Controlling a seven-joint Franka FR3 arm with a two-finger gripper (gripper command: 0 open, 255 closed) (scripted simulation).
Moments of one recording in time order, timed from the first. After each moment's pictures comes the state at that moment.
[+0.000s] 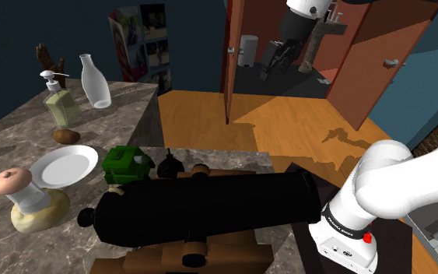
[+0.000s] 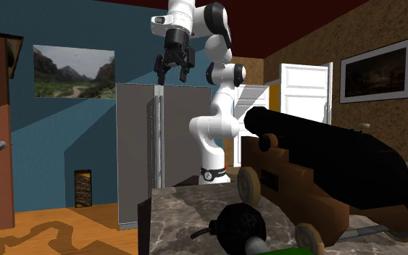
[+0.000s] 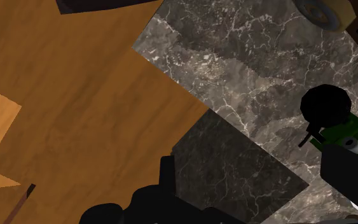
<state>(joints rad) 0.00 -0.76 0.03 -2.26 0.01 1.71 0.16</state>
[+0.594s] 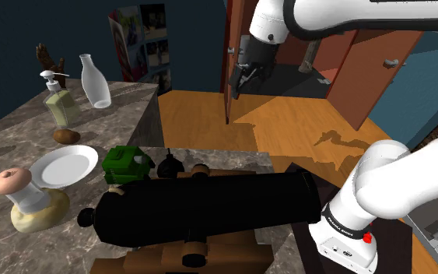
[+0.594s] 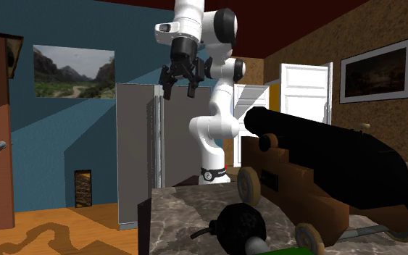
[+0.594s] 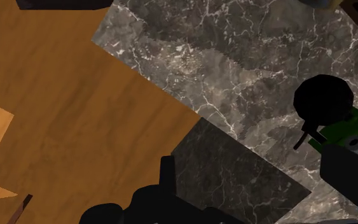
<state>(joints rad) 0.01 -0.62 0.15 -2.29 0.03 1.86 0.30</state>
